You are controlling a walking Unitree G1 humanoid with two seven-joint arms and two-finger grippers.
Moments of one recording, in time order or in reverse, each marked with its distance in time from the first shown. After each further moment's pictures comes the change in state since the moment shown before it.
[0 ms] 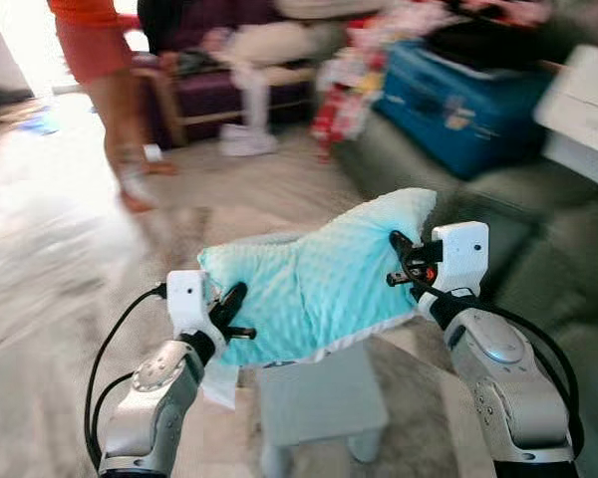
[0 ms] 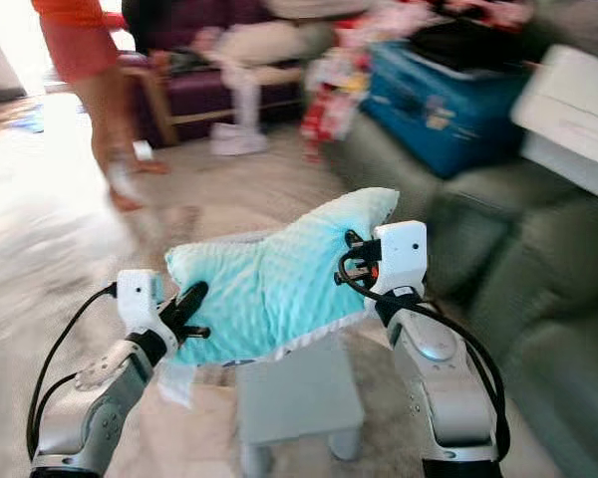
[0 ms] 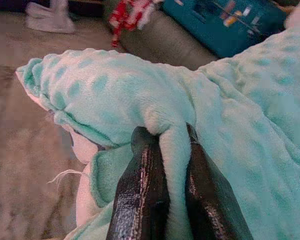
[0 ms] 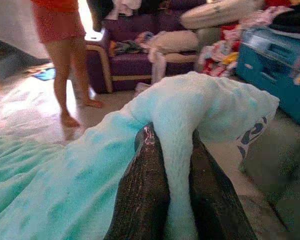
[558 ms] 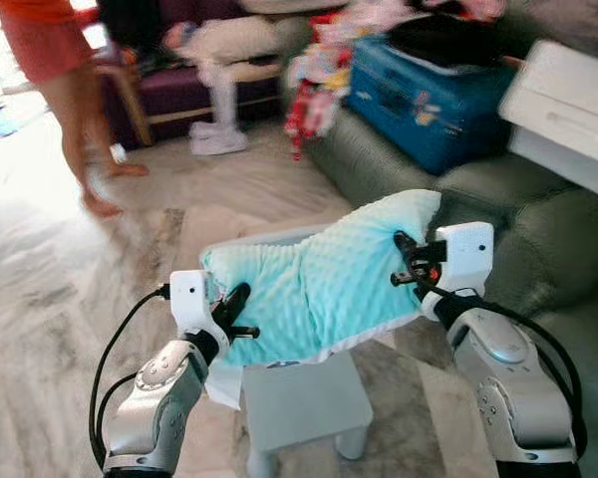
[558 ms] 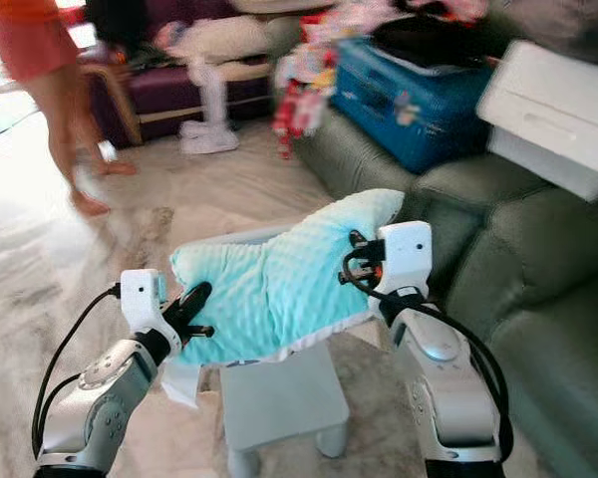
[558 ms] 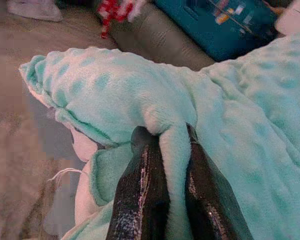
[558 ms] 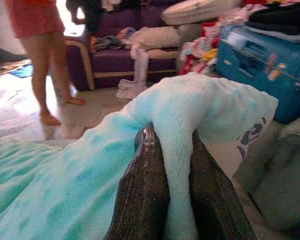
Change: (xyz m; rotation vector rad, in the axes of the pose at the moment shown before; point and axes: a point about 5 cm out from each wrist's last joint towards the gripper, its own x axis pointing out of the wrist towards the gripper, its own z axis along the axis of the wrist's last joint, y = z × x) left arm 0.002 -0.001 -0.001 -0.042 0.010 0.012; right arm 0.000 0.000 -0.001 0.001 0.003 0.001
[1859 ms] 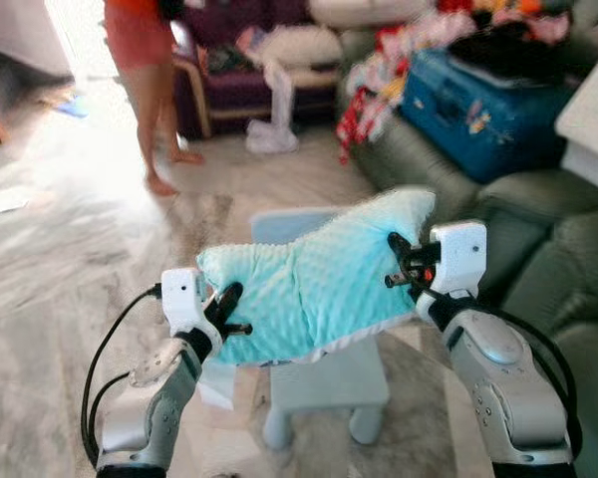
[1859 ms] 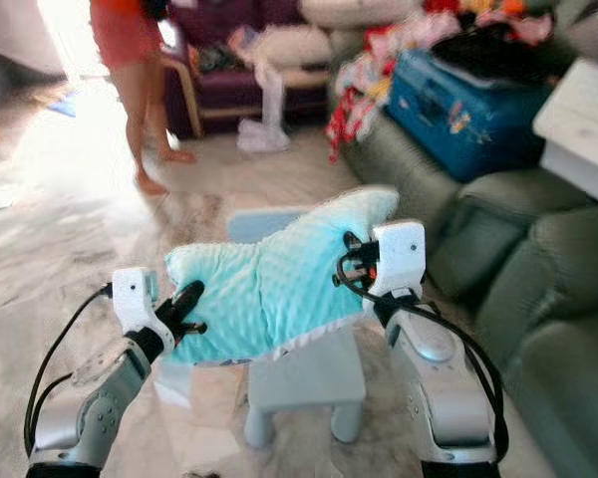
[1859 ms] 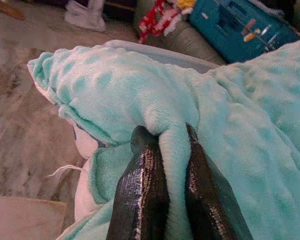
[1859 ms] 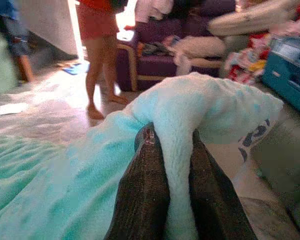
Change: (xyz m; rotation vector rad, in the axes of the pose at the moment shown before) left arm 0.001 0.003 0.004 -0.027 0.002 0.010; right arm 0.002 0.002 0.003 -0.003 -0.012 0.009
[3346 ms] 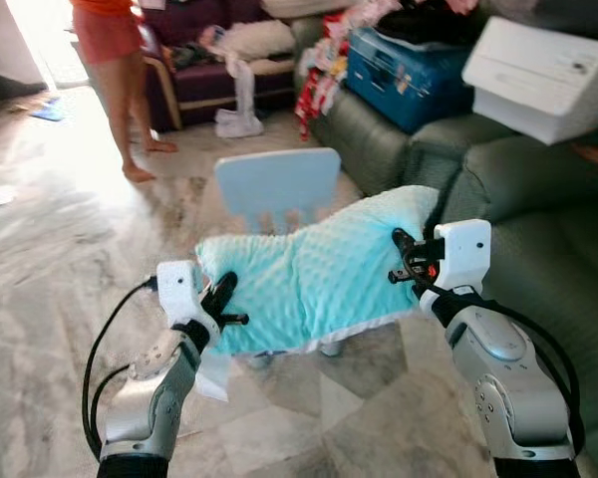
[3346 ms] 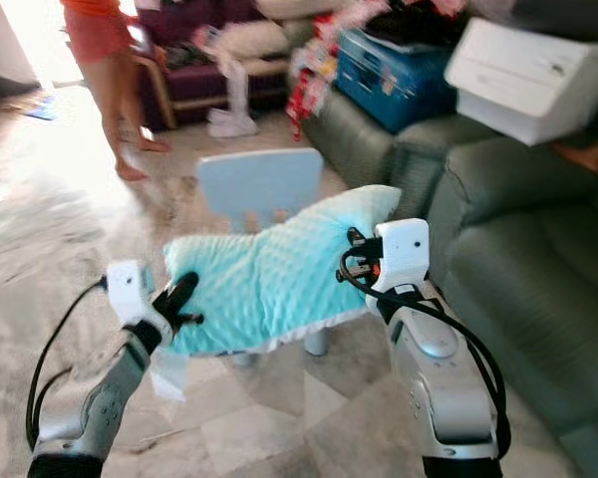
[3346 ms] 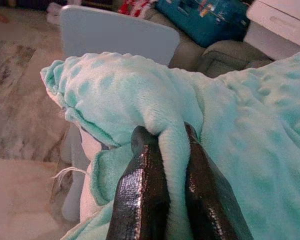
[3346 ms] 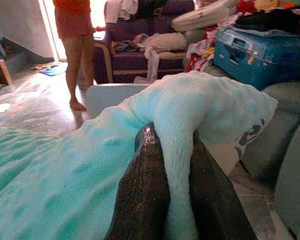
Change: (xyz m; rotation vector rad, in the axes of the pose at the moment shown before) left arm 0.005 0.007 0.009 0.051 -0.061 0.027; right arm 0.000 -0.004 0.000 -0.006 0.002 -0.021
